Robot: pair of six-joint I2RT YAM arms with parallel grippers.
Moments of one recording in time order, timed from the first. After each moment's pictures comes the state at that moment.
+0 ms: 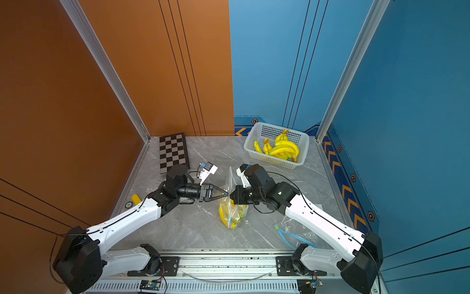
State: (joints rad) left arm -0.56 1.22 0.76 0.17 1.00 -0.74; right arm 0.79 1.22 1.10 -0.66 -0.29 0.73
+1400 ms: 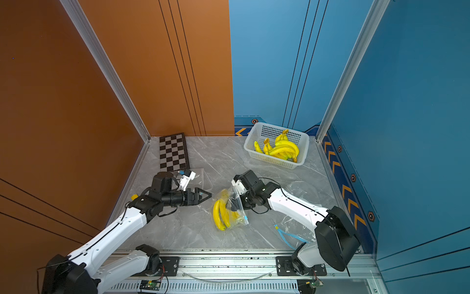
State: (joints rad) left arm -0.35 1.04 0.65 -0.36 0.68 -0.56; right arm 0.72 1.46 0.95 -0.49 -0.44 0.53
